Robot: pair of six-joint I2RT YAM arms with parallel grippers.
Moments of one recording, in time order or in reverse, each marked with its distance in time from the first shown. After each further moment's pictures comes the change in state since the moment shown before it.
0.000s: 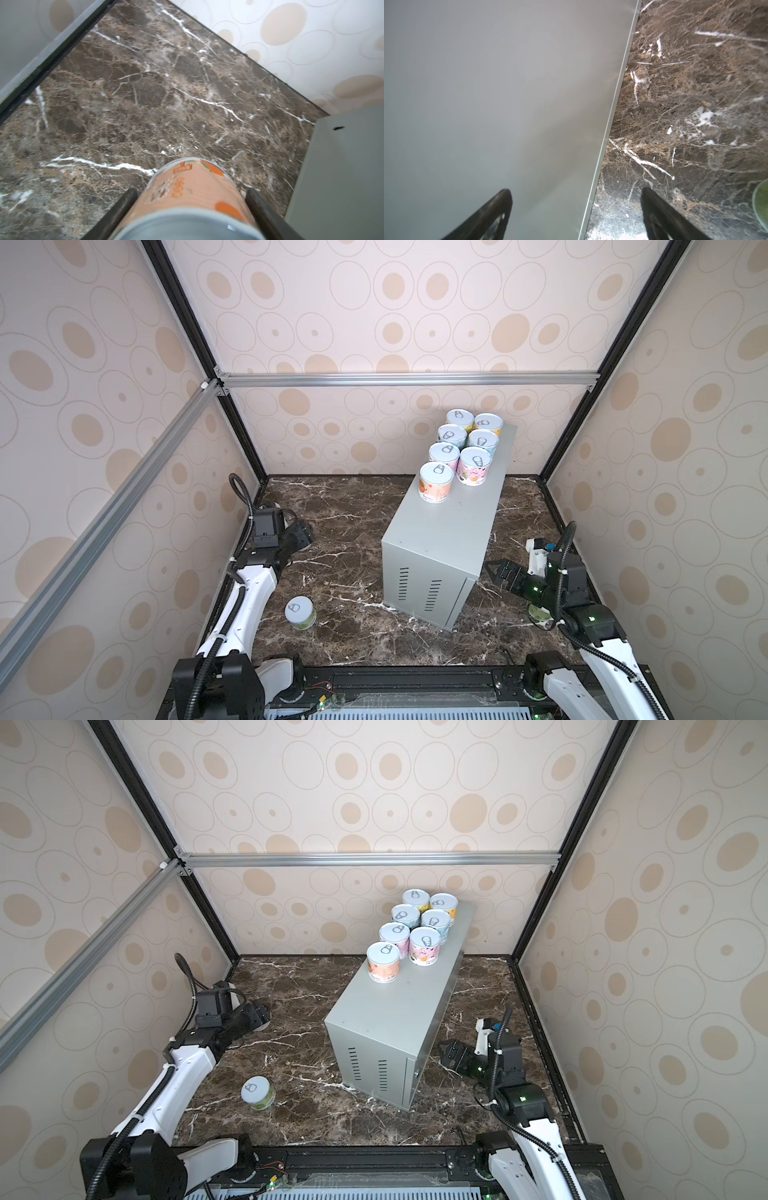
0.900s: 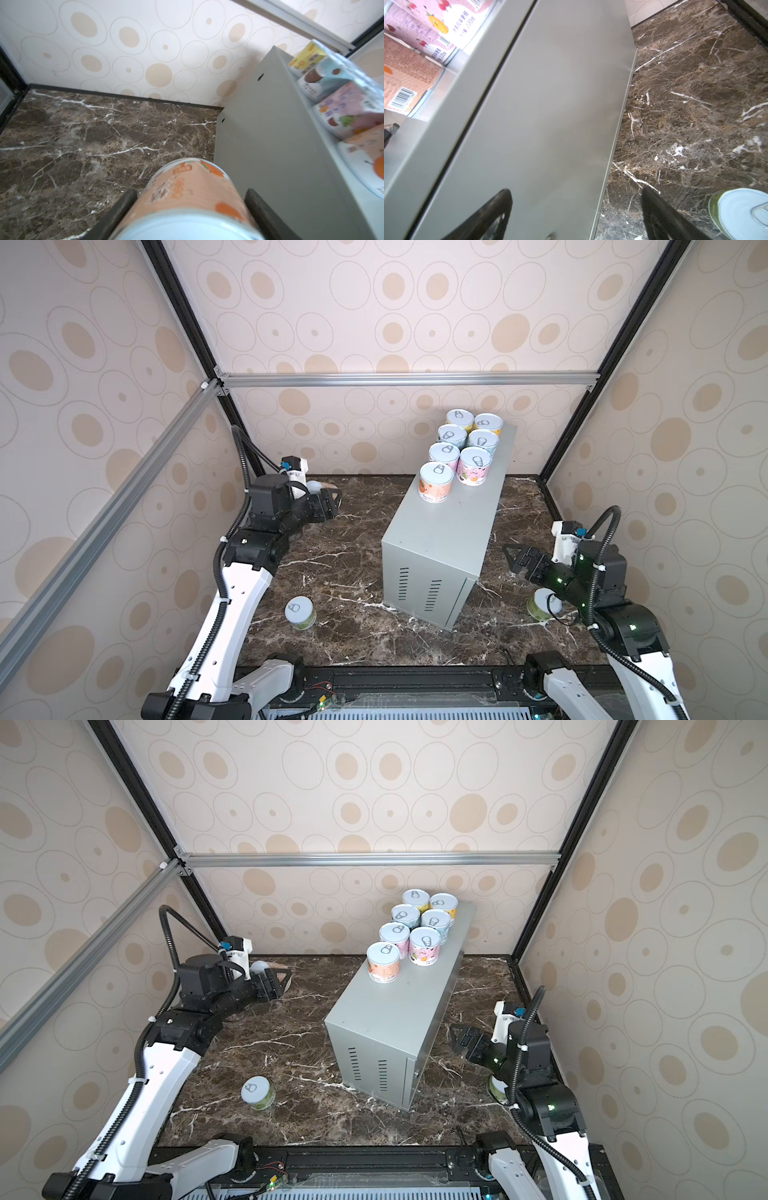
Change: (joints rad) left arm -0.237 -0.032 0.429 -0.142 0.131 0.136; right arm 0.000 0.028 0.311 -0.169 0.092 -0.038
